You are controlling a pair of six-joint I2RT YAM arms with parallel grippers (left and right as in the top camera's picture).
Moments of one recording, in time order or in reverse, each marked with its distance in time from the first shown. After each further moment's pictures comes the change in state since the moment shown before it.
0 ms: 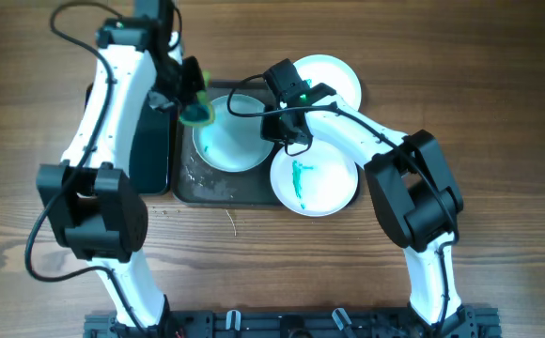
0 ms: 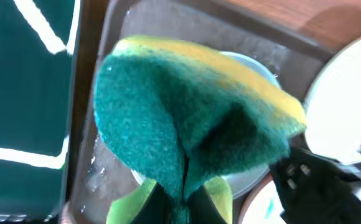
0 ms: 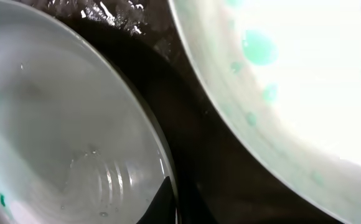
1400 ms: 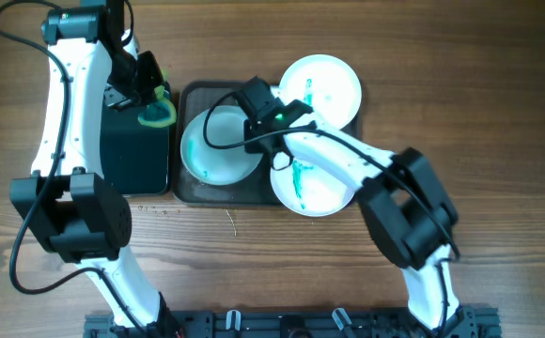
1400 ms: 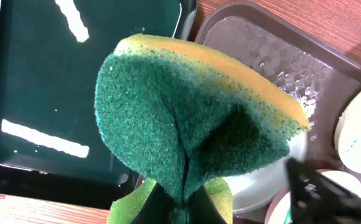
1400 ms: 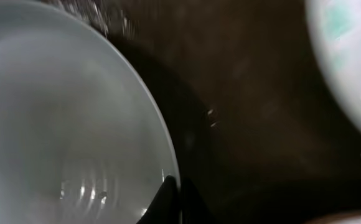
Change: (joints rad) left arm 0.151 0.000 0.162 -0.214 -0.052 0.067; right arm 0.140 -0.049 -0.027 0.010 0.176 -0.090
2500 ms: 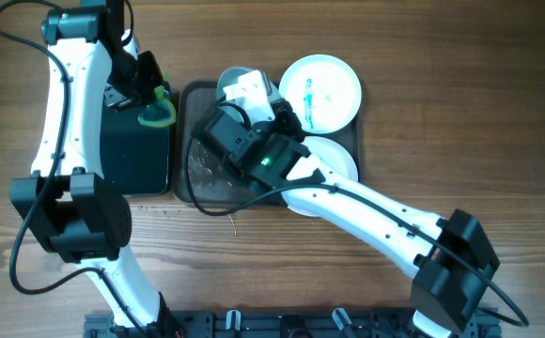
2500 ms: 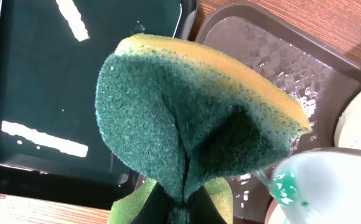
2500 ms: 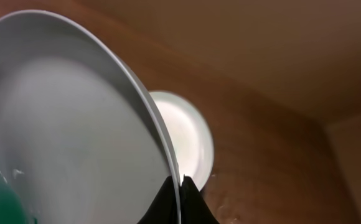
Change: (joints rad) left arm 0.000 0.000 0.000 0.000 -0.001 0.000; right arm 0.254 -0.308 0.001 -0.089 0.987 -0.342
